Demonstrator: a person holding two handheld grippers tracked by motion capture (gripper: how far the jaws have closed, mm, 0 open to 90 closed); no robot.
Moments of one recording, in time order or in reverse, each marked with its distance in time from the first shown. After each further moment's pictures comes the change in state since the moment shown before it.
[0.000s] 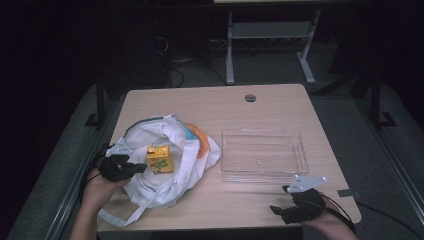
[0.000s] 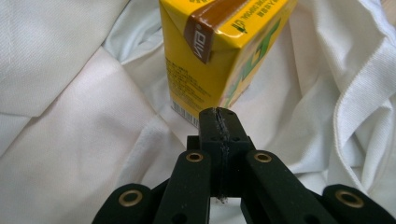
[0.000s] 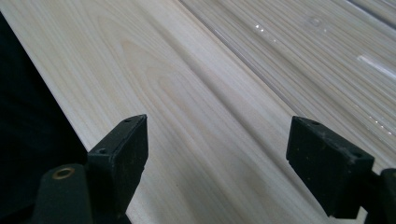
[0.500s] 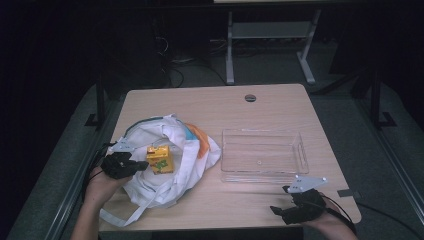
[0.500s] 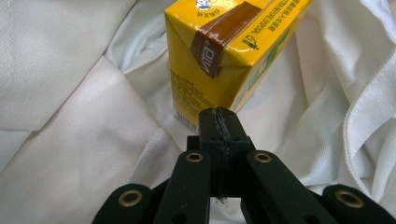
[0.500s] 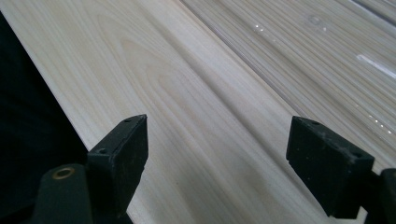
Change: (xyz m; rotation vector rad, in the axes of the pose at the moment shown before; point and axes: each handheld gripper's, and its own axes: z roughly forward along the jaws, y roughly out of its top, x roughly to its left) left arm 0.003 0.004 0.005 -0.001 -0.004 0.005; right arm 0.000 -0.001 -0.001 0.000 -0.002 0.000
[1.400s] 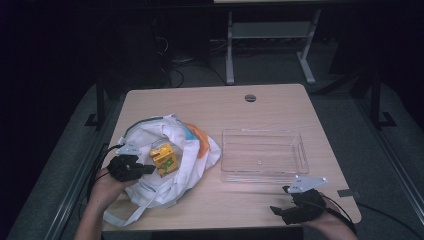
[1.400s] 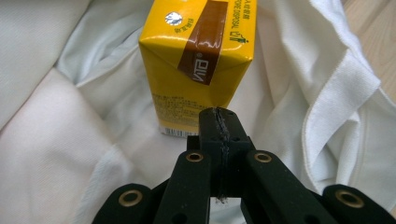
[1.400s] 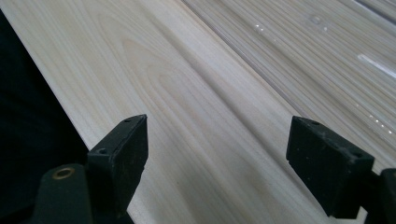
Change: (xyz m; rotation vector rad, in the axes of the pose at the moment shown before) left arm -0.018 0.007 0.007 0.015 -0.071 0.041; right arm 0.000 0.000 0.000 0.002 0.002 -0.001
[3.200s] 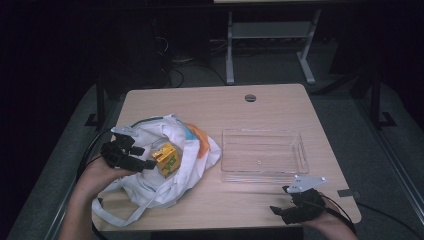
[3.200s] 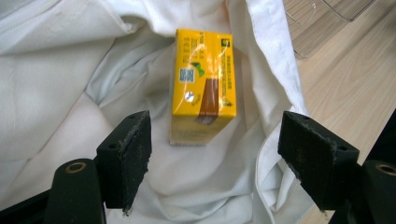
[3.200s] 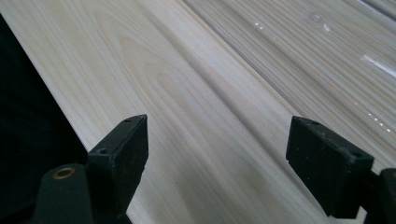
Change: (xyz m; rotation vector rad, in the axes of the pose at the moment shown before) left arm -0.005 0.054 -0.040 0.069 0.010 -0.090; right arm 0.000 0.001 0.001 0.011 -0.005 0.004
